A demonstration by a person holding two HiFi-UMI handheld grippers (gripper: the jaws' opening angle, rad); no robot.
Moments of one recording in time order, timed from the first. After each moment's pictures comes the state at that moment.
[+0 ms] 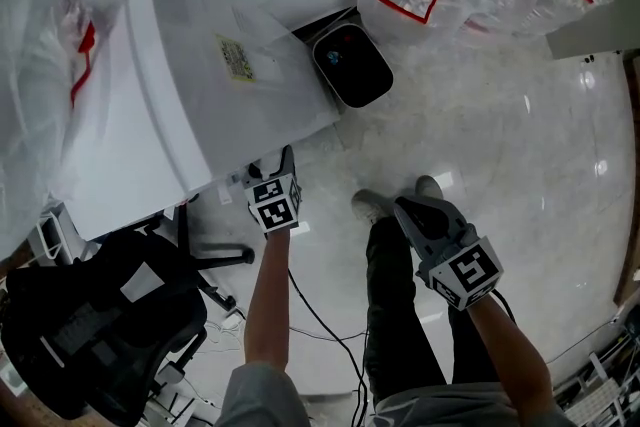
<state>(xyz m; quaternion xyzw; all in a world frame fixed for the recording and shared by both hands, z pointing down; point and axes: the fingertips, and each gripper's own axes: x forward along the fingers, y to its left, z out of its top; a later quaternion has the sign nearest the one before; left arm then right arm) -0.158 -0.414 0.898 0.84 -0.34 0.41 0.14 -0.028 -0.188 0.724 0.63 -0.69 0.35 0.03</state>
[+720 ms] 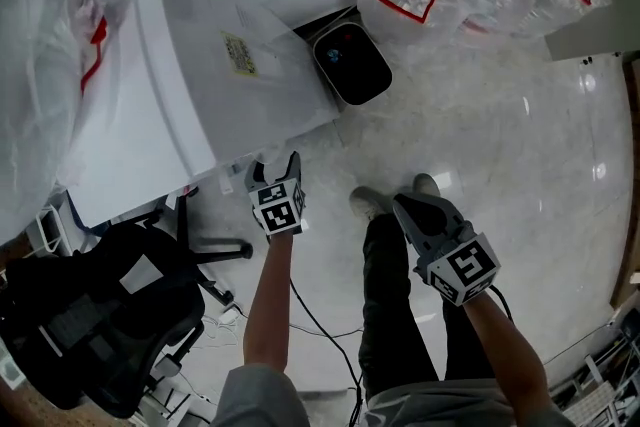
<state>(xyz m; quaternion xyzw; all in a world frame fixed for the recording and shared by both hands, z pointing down) -0.169 -0.385 0.898 0.82 -0.33 0.43 0.17 -0.028 -0.181 0.720 0.63 -0.69 0.36 0.02</state>
